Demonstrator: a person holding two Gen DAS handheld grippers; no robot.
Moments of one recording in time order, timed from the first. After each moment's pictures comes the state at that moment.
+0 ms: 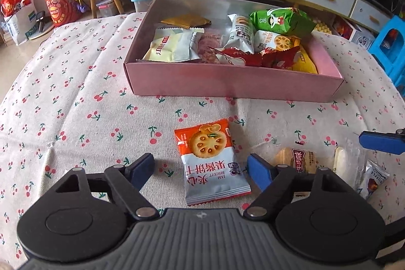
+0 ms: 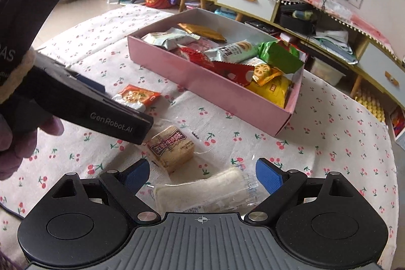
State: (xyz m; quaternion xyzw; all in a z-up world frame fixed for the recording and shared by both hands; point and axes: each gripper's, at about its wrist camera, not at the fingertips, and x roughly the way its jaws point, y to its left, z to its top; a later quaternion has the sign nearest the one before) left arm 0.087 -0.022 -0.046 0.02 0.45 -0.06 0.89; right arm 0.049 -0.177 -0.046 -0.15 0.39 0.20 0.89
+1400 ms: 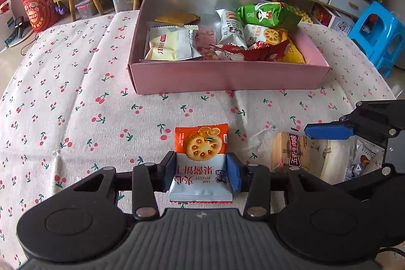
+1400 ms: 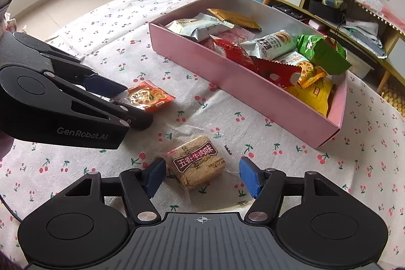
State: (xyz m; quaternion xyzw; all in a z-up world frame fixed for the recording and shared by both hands) left arm 0.088 -0.002 -0.037 0.03 0.47 -0.12 0.88; right arm 0.077 -0.148 -0.051 -0.14 0.43 0.24 0.86
